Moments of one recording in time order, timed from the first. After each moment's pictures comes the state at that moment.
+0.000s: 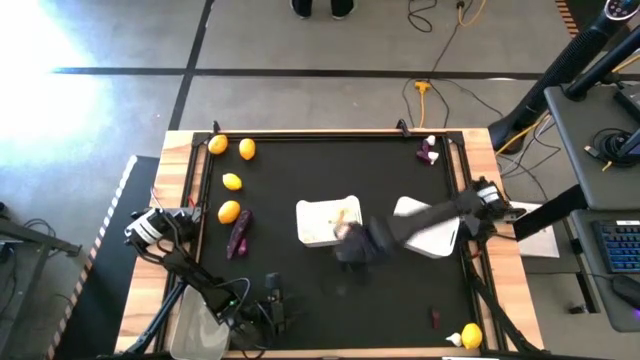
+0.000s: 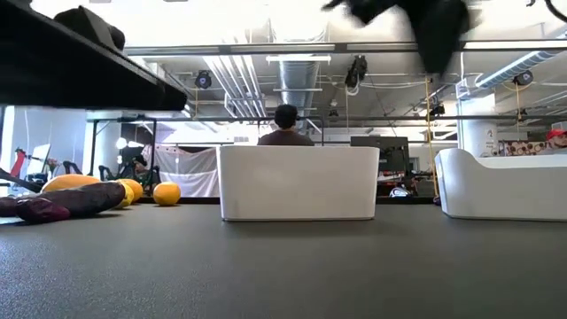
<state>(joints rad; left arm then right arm) -0.85 1.93 0.86 0.52 -0.94 -0.24 0.36 1.93 1.78 -1.44 0.02 1.06</state>
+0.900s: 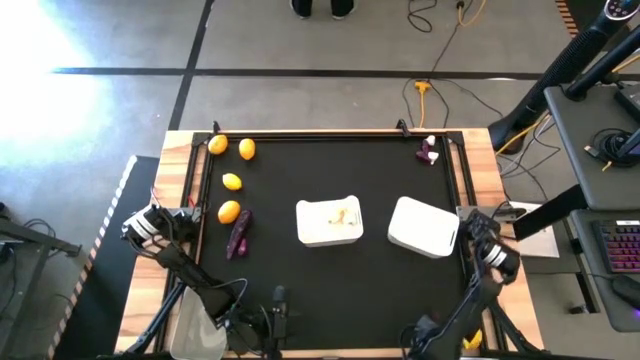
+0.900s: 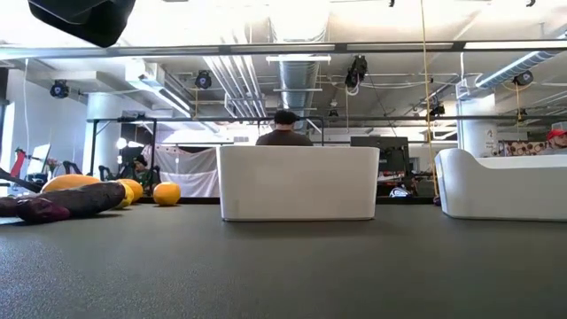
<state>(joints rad) -0.85 1.89 0.97 0.53 -0.73 -0.20 0.95 2.21 1.66 -1.39 -0.69 1.57</state>
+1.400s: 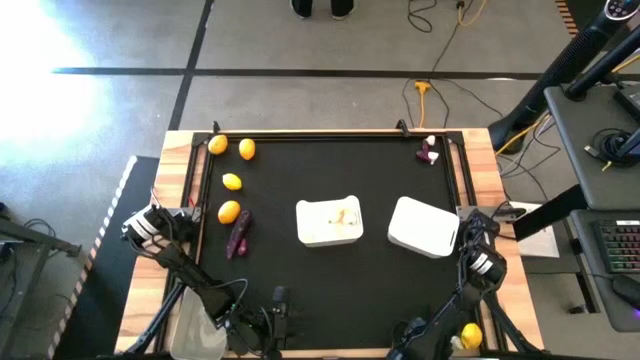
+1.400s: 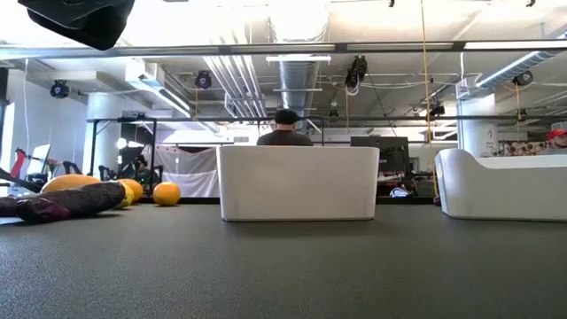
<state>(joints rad) -0.85 1.89 0.97 0.51 -0.73 -0.20 0.90 2.31 1.62 -1.38 -0.74 1.32</state>
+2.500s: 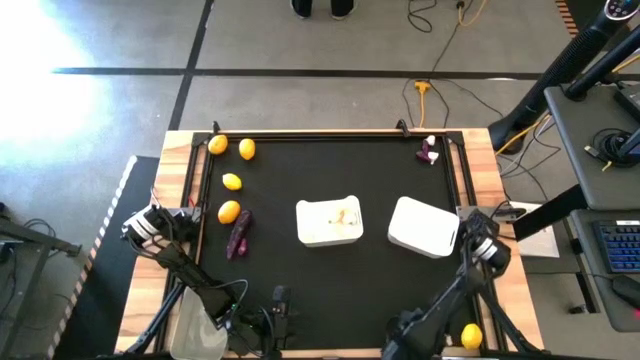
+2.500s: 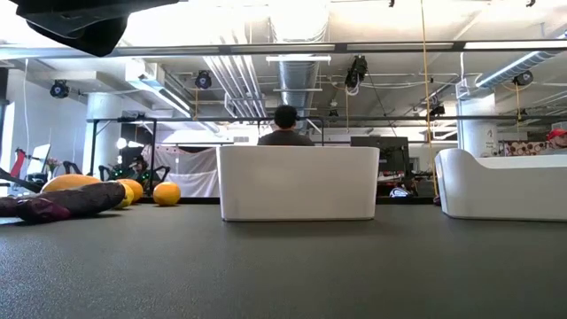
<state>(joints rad) -0.85 1.90 0.97 0.48 -0.73 -0.22 0.82 2.18 1.65 -1.40 -0.60 1.22</state>
